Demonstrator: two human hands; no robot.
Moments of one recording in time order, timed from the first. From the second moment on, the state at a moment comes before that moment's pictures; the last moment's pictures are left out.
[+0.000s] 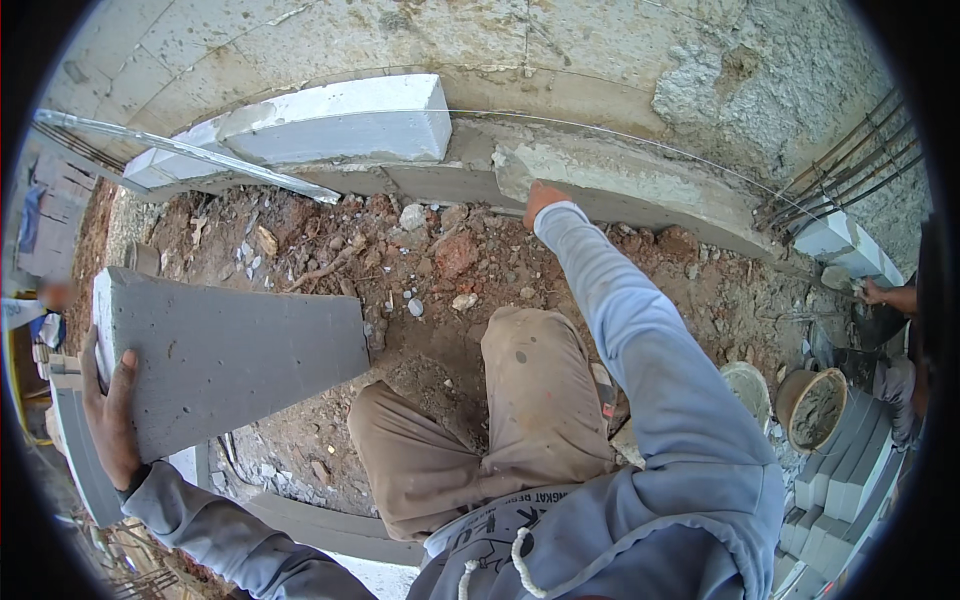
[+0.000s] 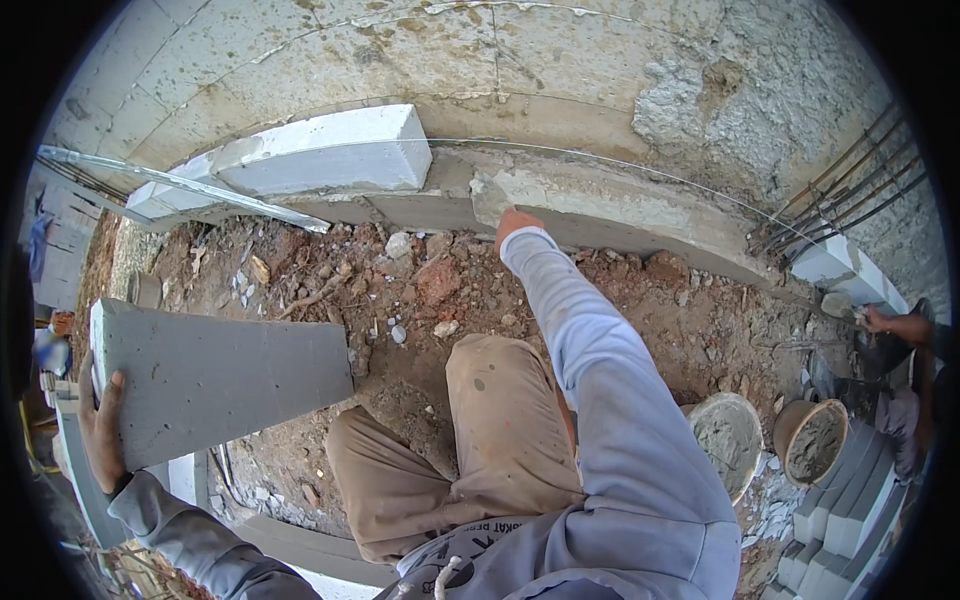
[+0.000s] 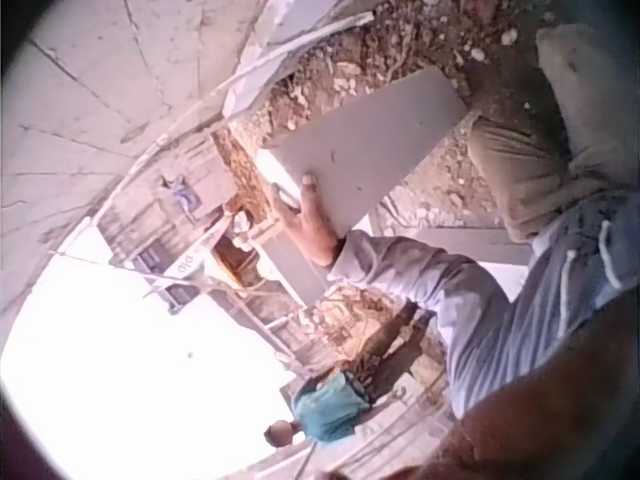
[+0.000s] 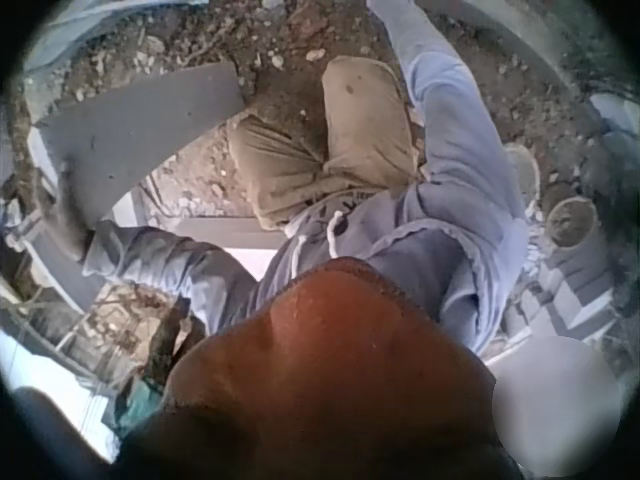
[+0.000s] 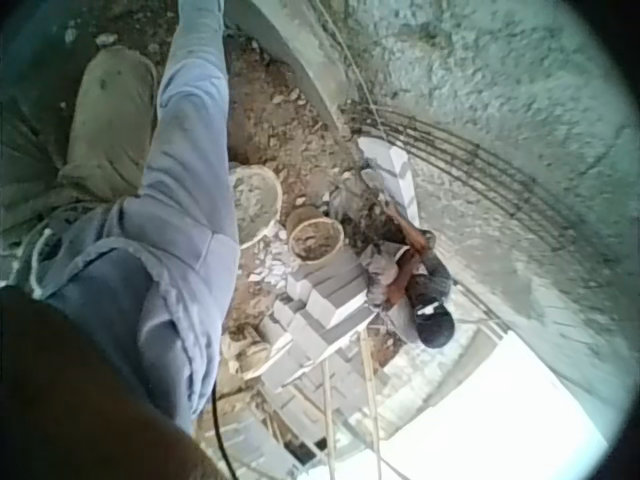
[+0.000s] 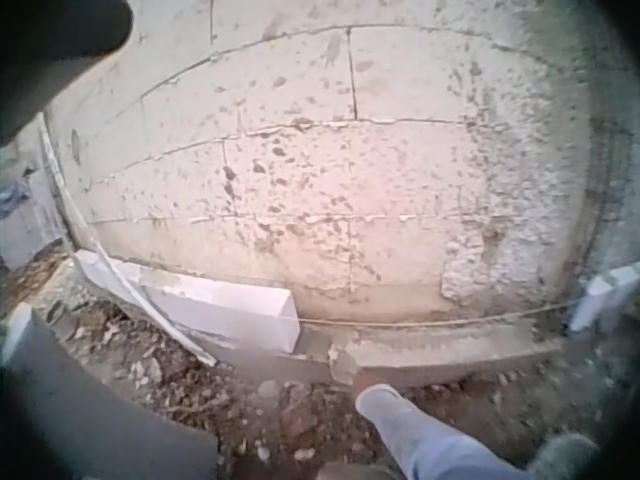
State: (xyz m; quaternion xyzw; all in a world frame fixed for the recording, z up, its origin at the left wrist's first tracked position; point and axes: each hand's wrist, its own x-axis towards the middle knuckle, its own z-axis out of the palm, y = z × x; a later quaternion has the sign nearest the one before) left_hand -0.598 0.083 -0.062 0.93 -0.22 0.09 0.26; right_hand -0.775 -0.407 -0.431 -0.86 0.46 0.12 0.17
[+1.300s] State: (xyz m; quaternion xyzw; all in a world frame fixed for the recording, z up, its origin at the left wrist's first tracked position) left_hand -0.555 0.054 -0.061 0.94 -0.25 0.09 0.23; right_hand -0.989 -0.370 -0.476 -0.71 0.64 -0.09 0.27
